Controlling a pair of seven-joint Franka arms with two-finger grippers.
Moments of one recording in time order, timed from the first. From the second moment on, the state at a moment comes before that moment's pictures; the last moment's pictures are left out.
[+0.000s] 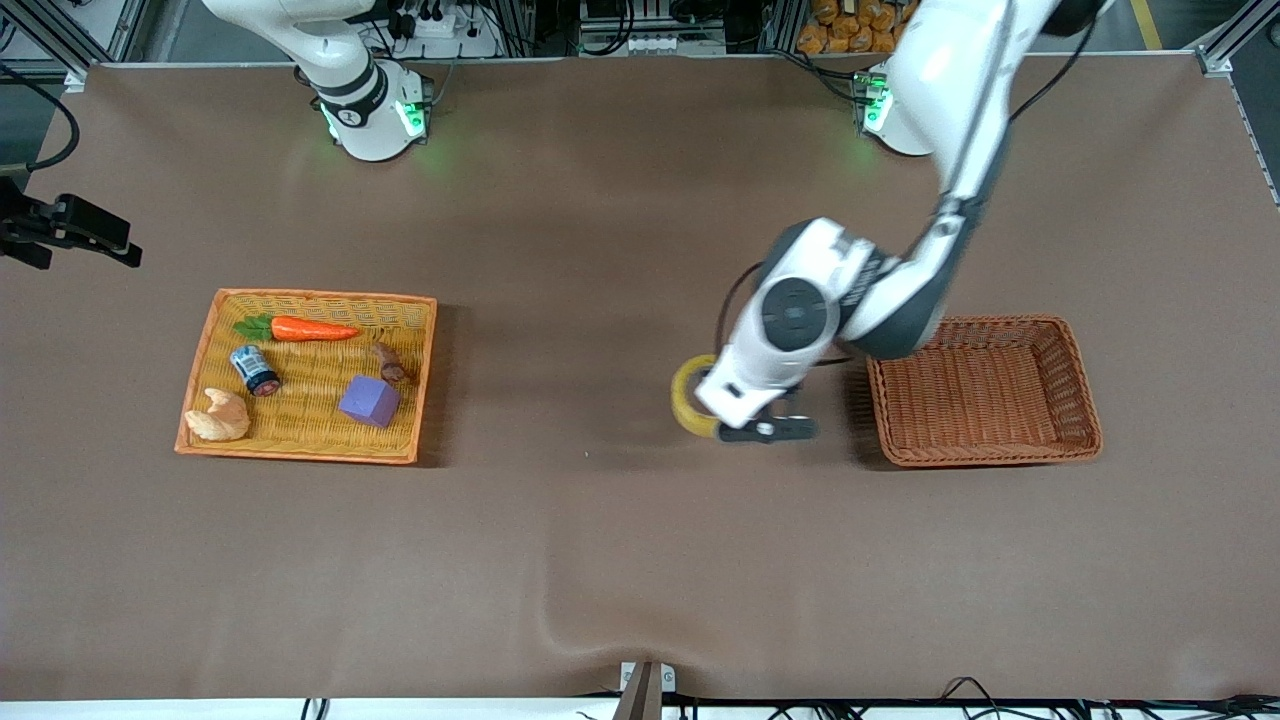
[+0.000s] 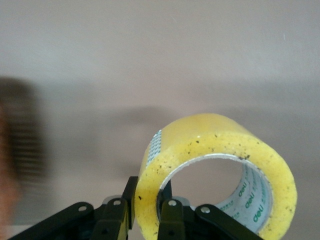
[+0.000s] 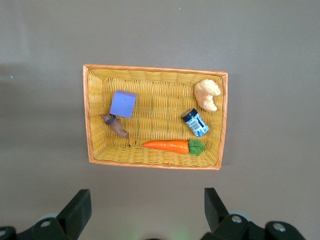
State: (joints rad) left arm -0.40 0.56 -0.14 -1.47 0.03 1.99 -0.52; right arm 0.08 0.05 -0.14 -1.46 0.02 1.43 -0.06
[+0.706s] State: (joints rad) left arm 0.12 0.28 -0.14 -1.88 0.04 2.07 0.18; right arm 0.08 0.05 -0.14 -1.45 0.02 1.43 -0.06
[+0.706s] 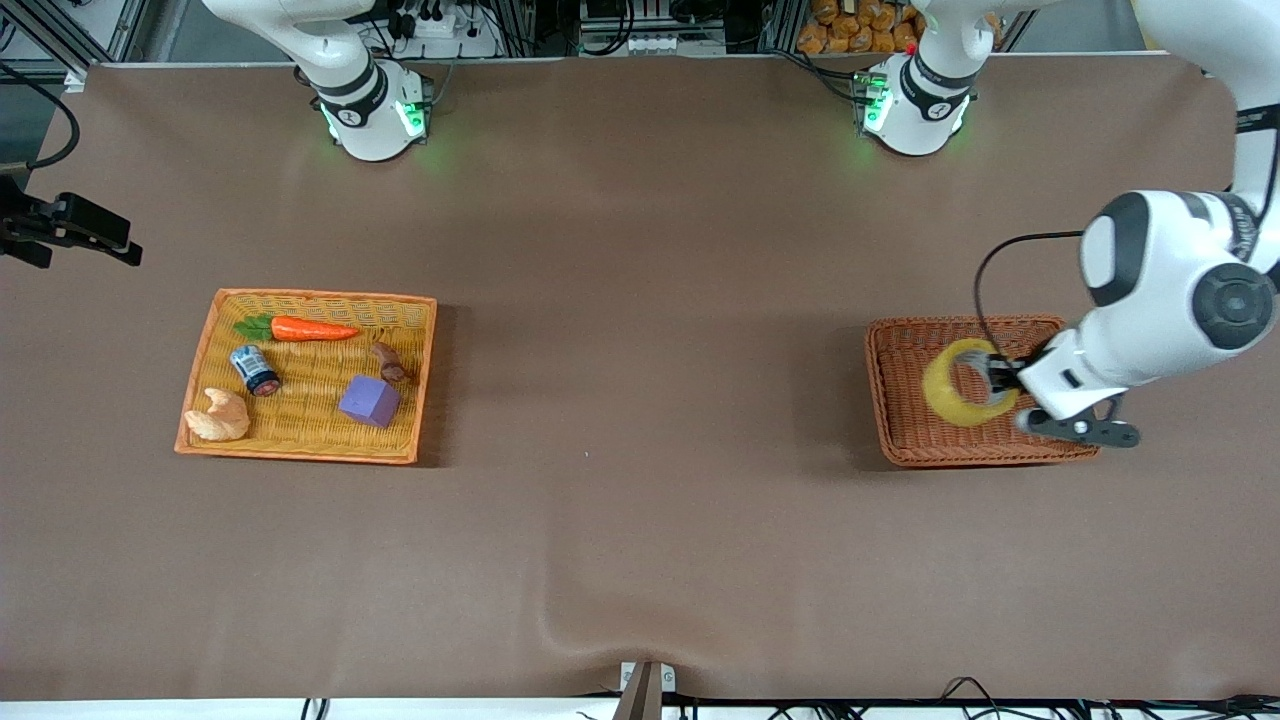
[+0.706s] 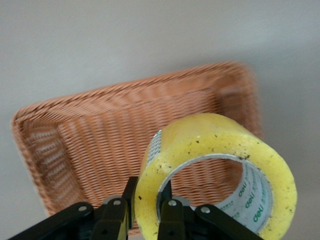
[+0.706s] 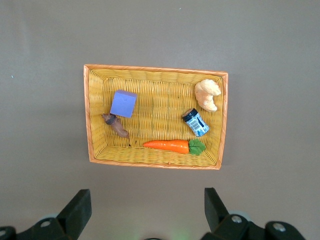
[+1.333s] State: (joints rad) left arm 0.29 0.43 -0.15 -2.07 0.04 2.43 0.42; right arm 0.08 0.05 -0.14 -1.45 0.02 1.42 -0.06
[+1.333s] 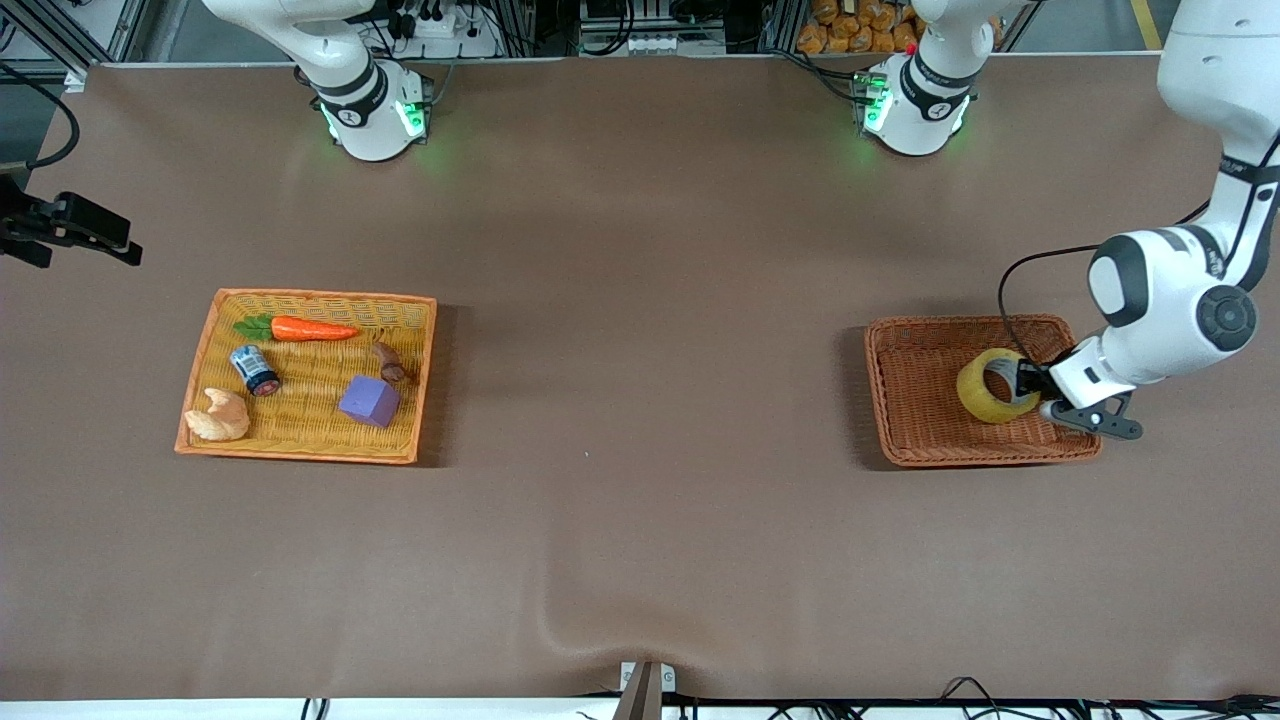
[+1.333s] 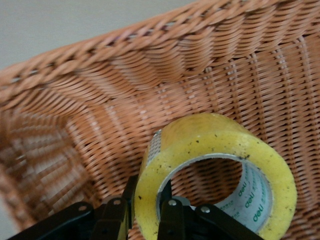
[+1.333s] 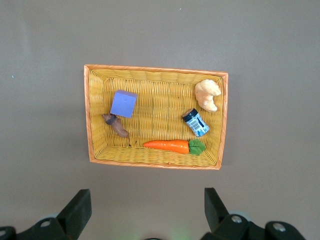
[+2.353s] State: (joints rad) left arm 0.27 0.23 -0.33 -1.52 0.04 1.75 -0.12; right arm 0.08 0.05 -0.14 -1.45 0.02 1.42 -0.06
